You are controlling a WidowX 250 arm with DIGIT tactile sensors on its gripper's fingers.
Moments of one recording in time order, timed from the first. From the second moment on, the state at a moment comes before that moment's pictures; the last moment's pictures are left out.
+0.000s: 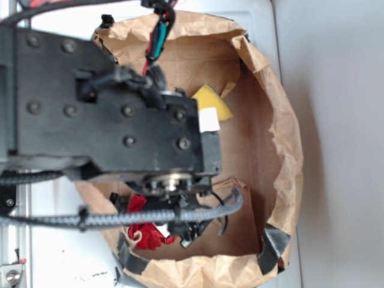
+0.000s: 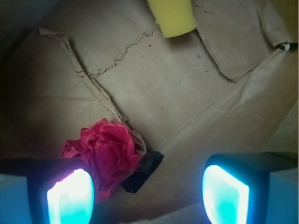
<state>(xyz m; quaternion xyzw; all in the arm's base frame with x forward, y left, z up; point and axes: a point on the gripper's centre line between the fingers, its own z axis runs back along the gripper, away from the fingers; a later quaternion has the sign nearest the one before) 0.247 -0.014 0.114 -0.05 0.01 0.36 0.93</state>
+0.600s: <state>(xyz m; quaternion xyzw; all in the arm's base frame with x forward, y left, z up) 0.247 -0.014 0.114 -0.05 0.01 0.36 0.93</state>
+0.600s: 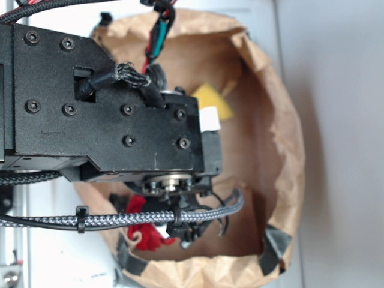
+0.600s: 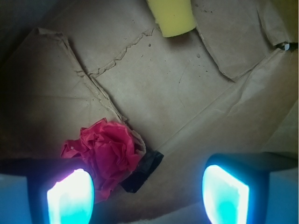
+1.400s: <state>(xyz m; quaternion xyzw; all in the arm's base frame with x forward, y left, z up) 0.257 -0.026 0.076 -0.10 0.10 0.36 0.92</state>
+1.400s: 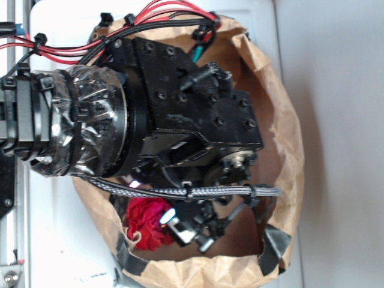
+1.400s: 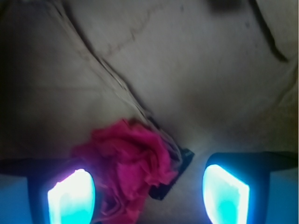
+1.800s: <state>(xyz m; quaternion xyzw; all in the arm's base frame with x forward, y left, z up) 0.238 -0.038 0.063 -0.11 0.11 0.35 0.92</state>
